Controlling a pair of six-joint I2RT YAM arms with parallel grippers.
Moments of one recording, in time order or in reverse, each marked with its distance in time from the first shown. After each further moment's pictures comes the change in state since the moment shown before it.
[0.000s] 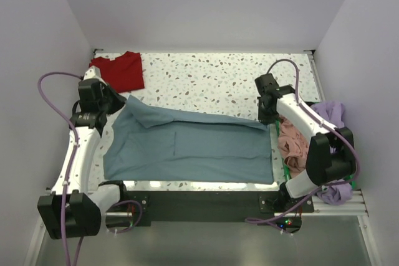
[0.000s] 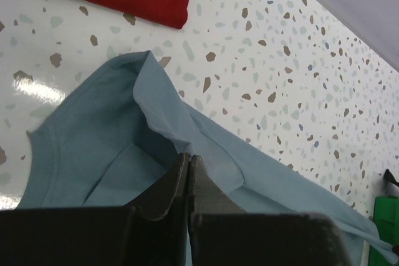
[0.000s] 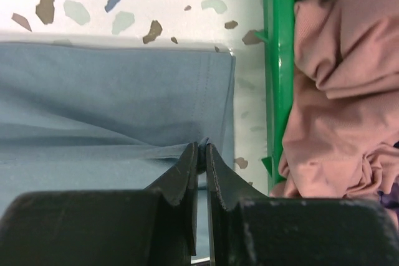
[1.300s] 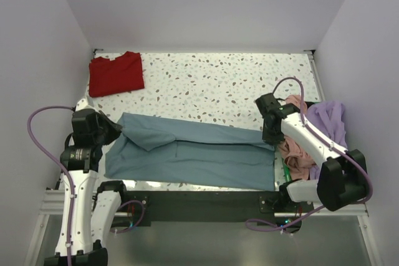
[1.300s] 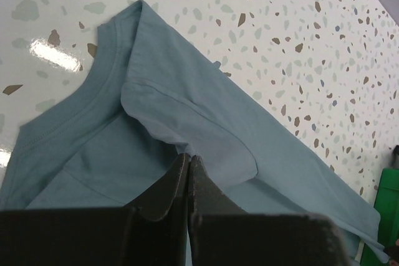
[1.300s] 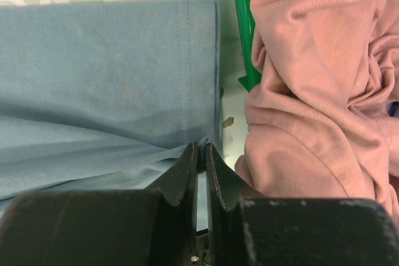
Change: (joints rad) left arm 0.000 -0.454 -0.119 -0.418 -0.067 -0.063; right arm 0.072 -0.233 -0.243 -0.104 0.069 0.150
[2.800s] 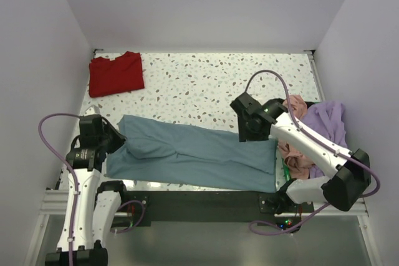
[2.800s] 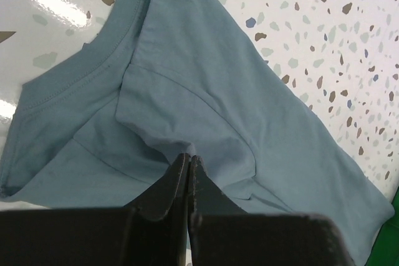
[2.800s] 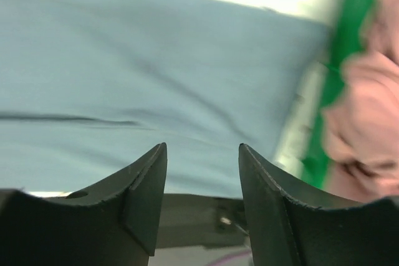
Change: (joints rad) left arm 0.000 -0.014 -0.104 -0.061 0.023 -0.015; right arm 0.334 -0.002 0.227 -0.197 -0.003 0.132
